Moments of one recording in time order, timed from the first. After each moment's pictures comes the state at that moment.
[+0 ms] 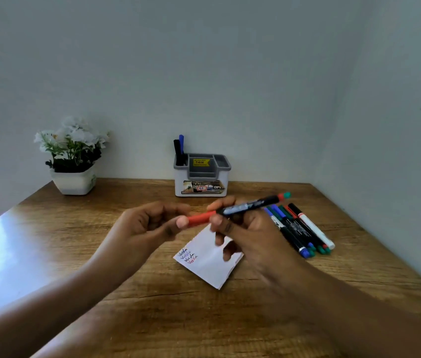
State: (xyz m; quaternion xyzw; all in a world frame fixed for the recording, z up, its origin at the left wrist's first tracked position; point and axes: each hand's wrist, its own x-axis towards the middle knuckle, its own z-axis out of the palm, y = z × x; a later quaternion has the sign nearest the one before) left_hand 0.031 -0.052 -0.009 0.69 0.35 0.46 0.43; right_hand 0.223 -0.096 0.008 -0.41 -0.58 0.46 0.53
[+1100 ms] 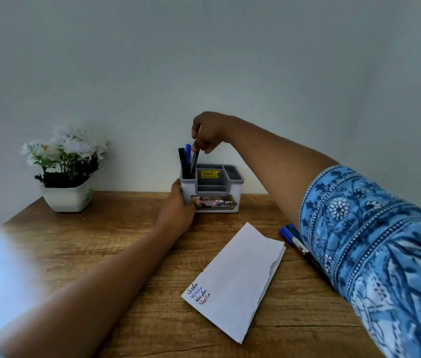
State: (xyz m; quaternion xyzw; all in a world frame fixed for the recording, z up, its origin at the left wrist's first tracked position) left_hand 0.099 0.117 -0.040 0.66 0.54 0.43 0.30; right_hand 0.206 0.170 0.127 -0.63 -0.74 0.16 0.18
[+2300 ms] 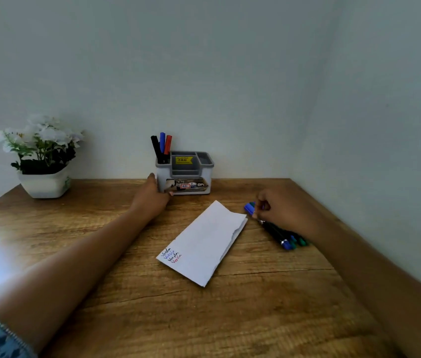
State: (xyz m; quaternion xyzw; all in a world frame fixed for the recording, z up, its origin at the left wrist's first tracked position) left_hand 0.092 0.092 -0.032 0.68 0.59 0.33 0.27; right_hand 0.323 -0.050 0.019 -0.73 -0.67 -0.06 0.09
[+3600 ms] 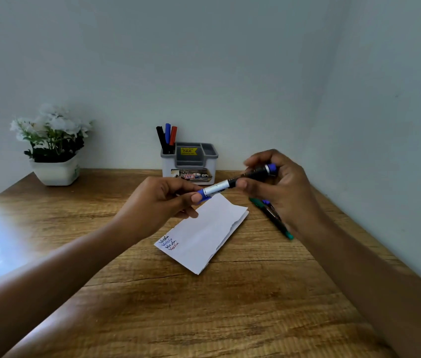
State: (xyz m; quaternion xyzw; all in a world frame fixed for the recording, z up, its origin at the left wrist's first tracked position) left_hand 0.075 -0.028 0.004 0.74 0.35 0.40 0.41; right_hand 0.284 -0.087 0.030 -0.45 -0.60 0.28 0.60
